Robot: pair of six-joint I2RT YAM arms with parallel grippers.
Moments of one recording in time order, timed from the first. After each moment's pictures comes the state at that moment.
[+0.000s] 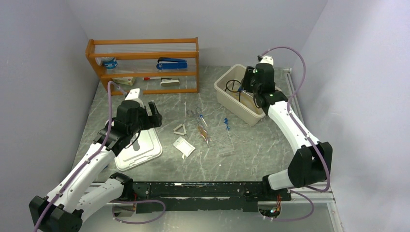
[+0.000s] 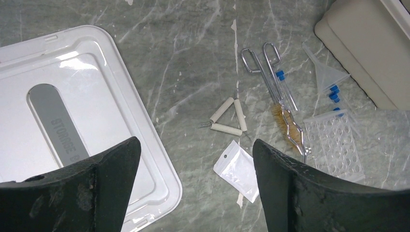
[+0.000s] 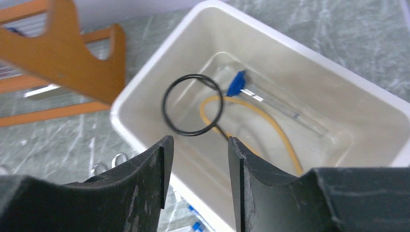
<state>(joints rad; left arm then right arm) -0.44 0.88 0.79 -0.47 -0.19 -0.48 0.24 1.43 1.19 -0.20 0.17 0.29</state>
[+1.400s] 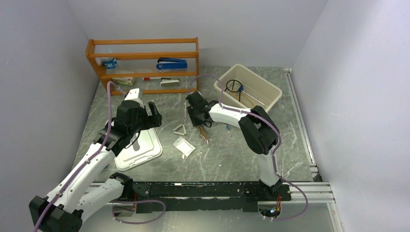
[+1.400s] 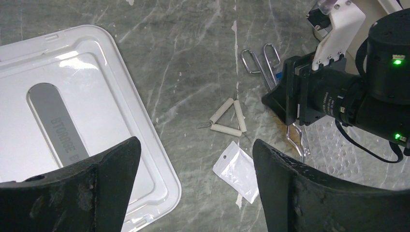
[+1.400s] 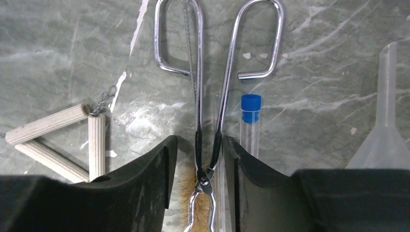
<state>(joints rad) -0.44 0.87 0.79 -0.47 -0.19 -0.50 0.76 2.04 1.39 -0.37 0.14 0.27</state>
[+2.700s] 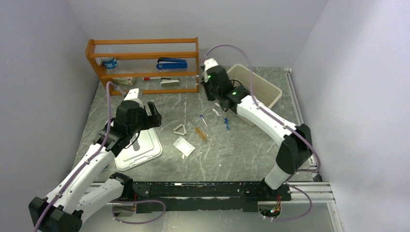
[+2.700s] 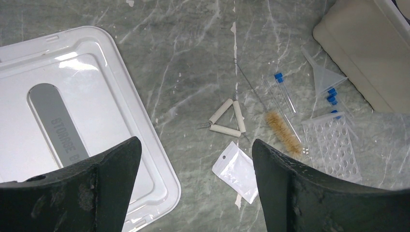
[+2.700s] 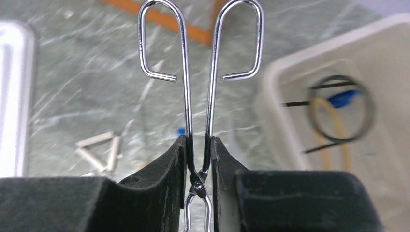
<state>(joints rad) -0.44 0.87 0.79 -0.47 -0.19 -0.50 0.72 1.67 1.46 -0.42 0.23 0.08</state>
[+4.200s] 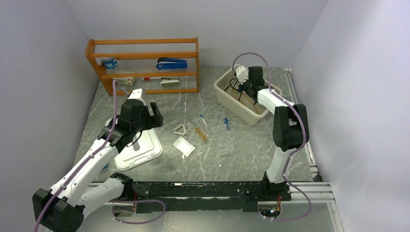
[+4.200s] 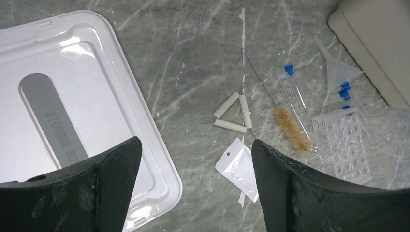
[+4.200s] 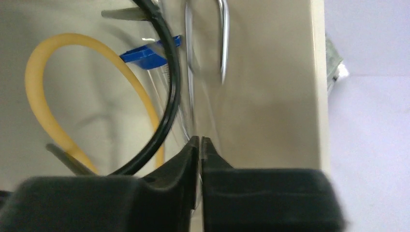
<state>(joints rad) -0.44 0.93 0.79 -0.47 -0.19 -0.51 0.16 1.89 1.31 -0.13 0.12 -0.70</state>
